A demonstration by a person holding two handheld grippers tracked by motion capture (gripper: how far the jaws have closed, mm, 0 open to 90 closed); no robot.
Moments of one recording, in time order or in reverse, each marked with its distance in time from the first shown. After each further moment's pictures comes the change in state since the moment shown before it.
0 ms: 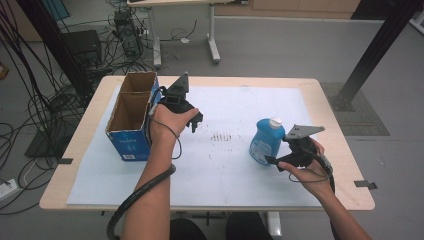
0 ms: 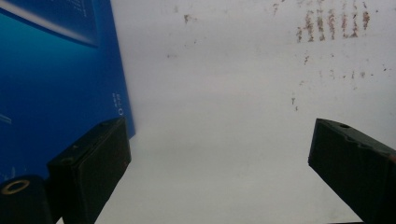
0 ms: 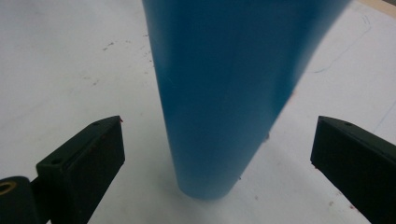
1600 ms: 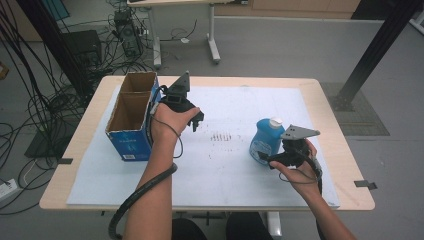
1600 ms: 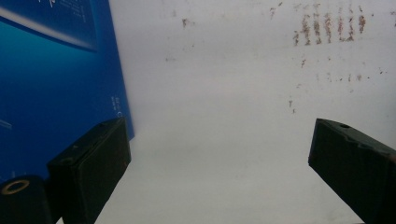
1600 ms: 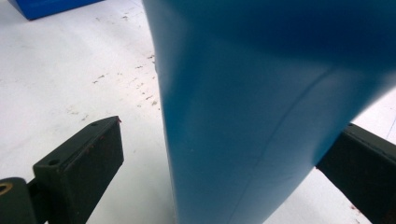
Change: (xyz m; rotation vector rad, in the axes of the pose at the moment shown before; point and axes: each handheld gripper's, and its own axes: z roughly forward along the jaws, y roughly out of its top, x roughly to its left) left arm -0.003 0.003 -0.003 -0.007 0.001 0.004; right arm 0.009 0.001 0.014 -0.118 -0.060 0.013
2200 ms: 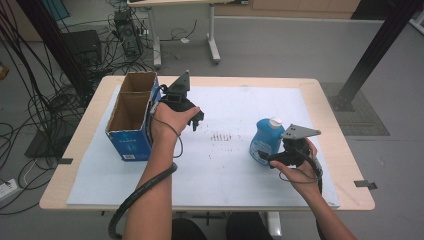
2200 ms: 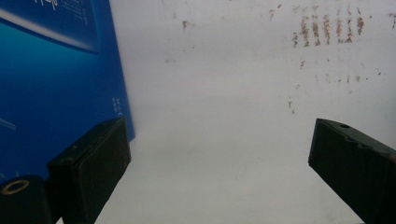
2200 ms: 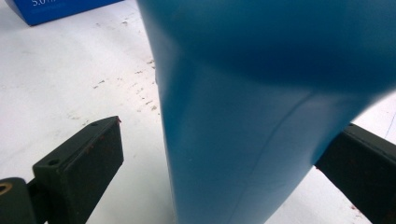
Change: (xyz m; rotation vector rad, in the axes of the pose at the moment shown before) left arm 0.000 0.000 -0.001 -0.004 0.001 -0.002; right arm 0.000 0.002 -0.001 -0.011 -0.002 0.002
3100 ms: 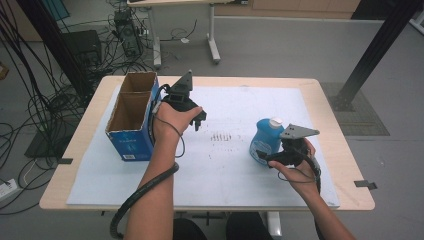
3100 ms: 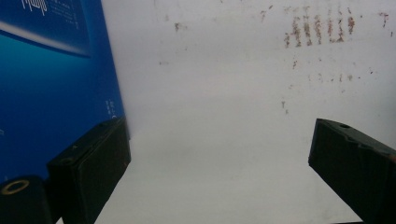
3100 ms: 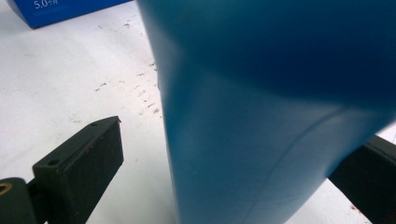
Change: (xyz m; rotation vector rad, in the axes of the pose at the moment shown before) left arm -0.006 0.001 -0.001 -0.004 -0.005 0.014; right arm 0.001 0.000 0.004 -0.007 0.007 0.008
